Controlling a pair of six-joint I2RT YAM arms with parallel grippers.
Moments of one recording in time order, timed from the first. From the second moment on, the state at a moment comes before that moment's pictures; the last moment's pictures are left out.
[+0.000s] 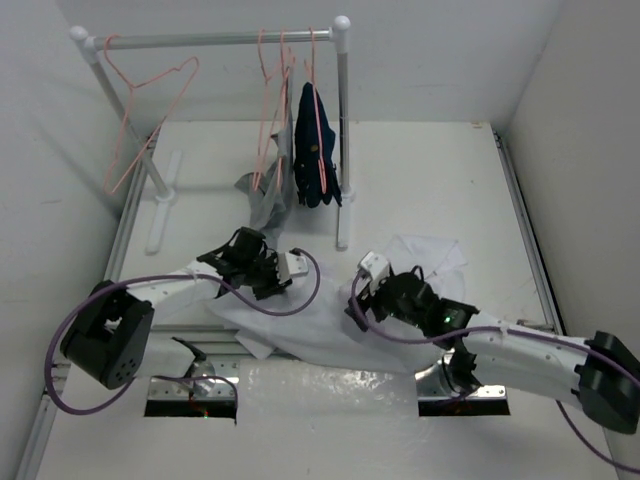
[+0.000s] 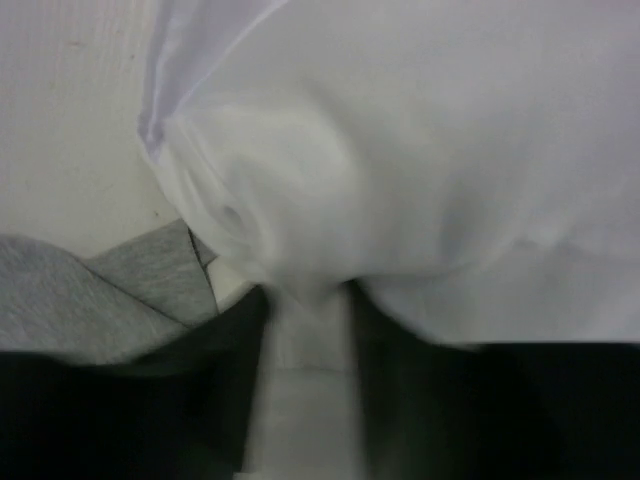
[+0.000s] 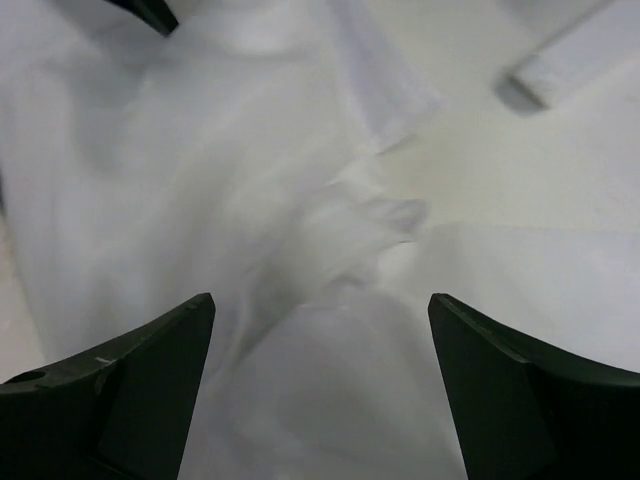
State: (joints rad) left arm -0.49 1.32 0.57 -0.24 0.43 0.68; right arm 1.04 0.92 0.26 0.11 0.09 0.06
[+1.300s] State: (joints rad) left arm -0.50 0.88 0.99 -0.54 0.22 0.70; right arm 0.66 1.02 0.76 -0.08 0.12 0.26
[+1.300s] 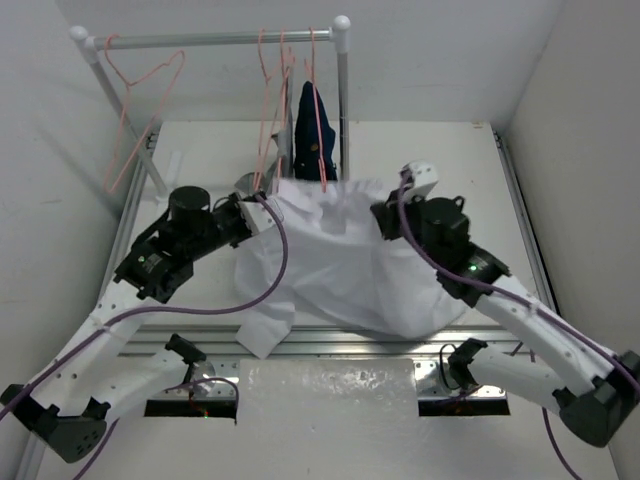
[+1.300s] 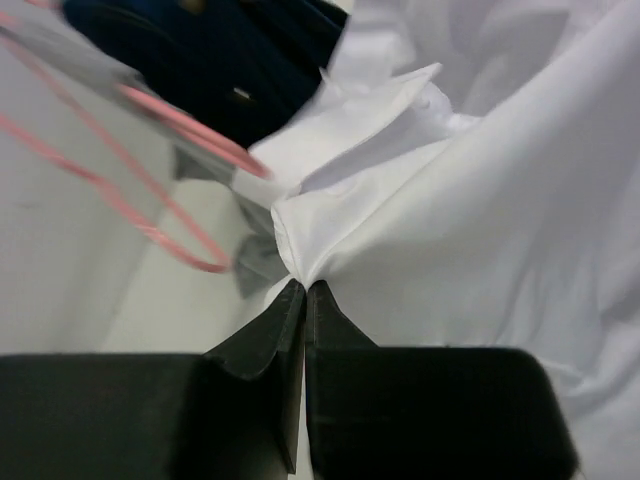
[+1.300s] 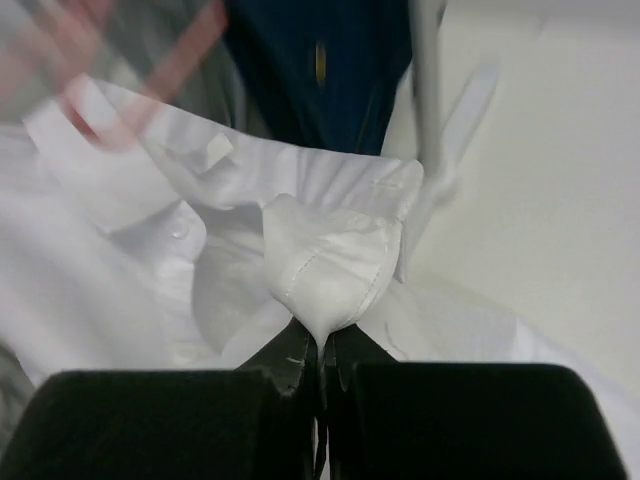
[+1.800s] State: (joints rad) left arm -0.50 0.83 0.46 -0.29 0.03 0.91; right arm 0.66 0.75 0.32 -0.12 0.26 0.48
